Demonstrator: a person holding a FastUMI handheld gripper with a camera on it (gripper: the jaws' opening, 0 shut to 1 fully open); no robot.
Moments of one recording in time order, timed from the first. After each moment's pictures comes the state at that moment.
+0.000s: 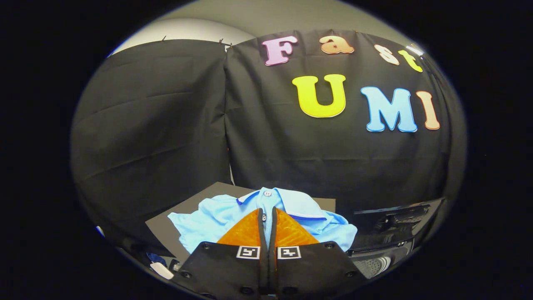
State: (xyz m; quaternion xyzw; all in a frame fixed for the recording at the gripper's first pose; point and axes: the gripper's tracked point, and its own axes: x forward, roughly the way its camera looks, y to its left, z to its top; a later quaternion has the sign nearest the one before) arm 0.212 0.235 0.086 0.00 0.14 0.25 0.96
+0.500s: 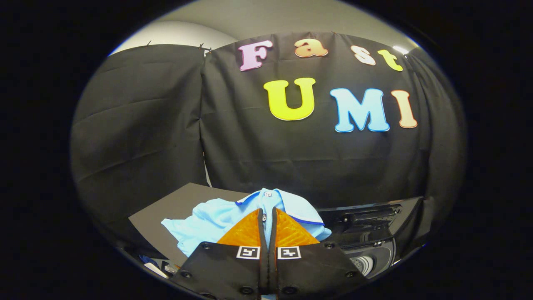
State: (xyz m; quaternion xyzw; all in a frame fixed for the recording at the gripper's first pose) arm 0.219 0.148 0.084 0.01 0.14 0.18 0.97
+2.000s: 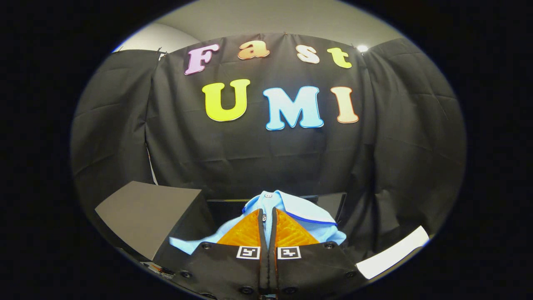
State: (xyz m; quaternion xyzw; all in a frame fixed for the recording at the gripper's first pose) arm 0.221 -0.045 0.065 0.01 0.15 0.02 0.99
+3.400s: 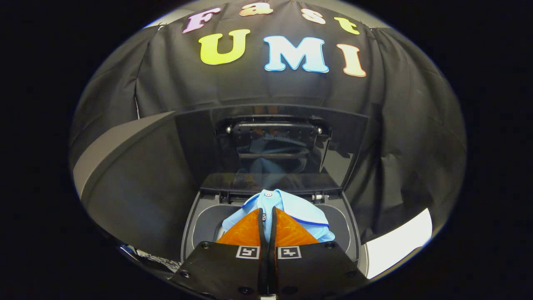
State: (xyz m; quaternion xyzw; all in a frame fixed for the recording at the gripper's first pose) arm 0.225 -0.052 -0.119 -0.02 0.30 0.02 0.95
